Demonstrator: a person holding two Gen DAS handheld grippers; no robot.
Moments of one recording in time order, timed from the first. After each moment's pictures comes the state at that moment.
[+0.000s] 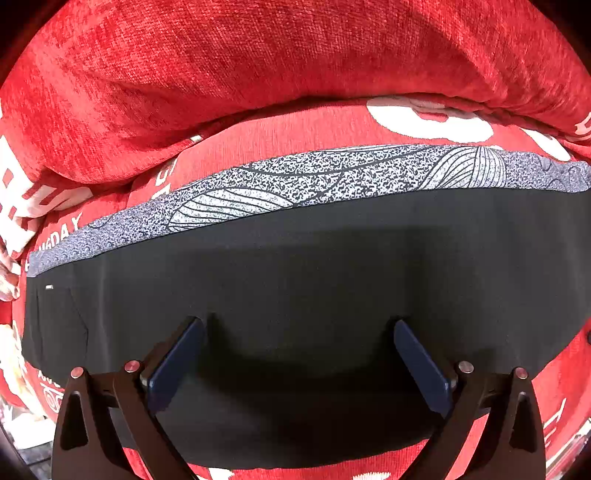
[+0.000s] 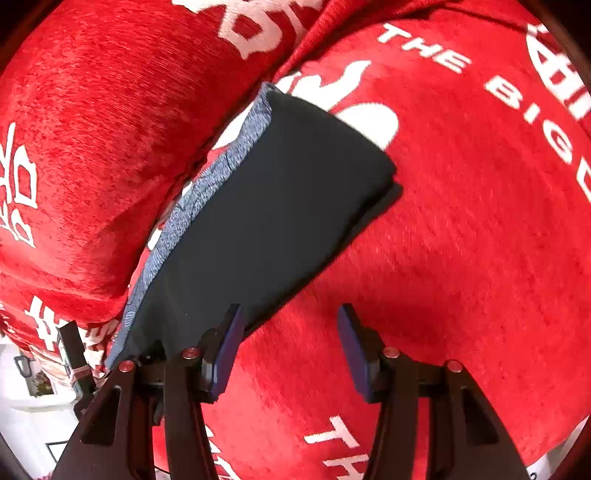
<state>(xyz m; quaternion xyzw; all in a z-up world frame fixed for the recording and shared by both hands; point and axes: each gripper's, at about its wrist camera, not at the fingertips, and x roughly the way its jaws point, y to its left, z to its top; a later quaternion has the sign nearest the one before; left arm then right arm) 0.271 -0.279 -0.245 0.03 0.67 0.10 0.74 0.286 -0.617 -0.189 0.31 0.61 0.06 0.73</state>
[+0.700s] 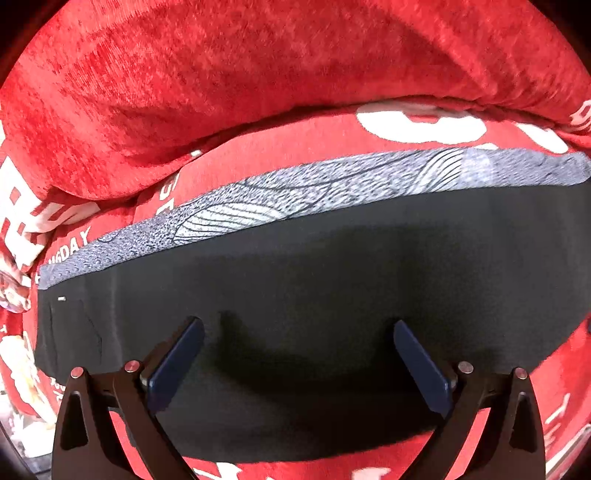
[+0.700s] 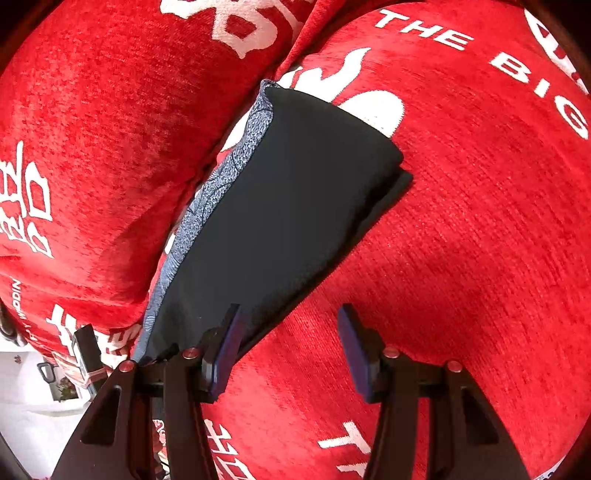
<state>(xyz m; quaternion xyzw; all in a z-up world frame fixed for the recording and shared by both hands) 0.275 -0.294 -0.233 0.05 0.66 0.09 0.74 0.291 -0.626 -0.202 0.35 0.59 0.09 0.72</state>
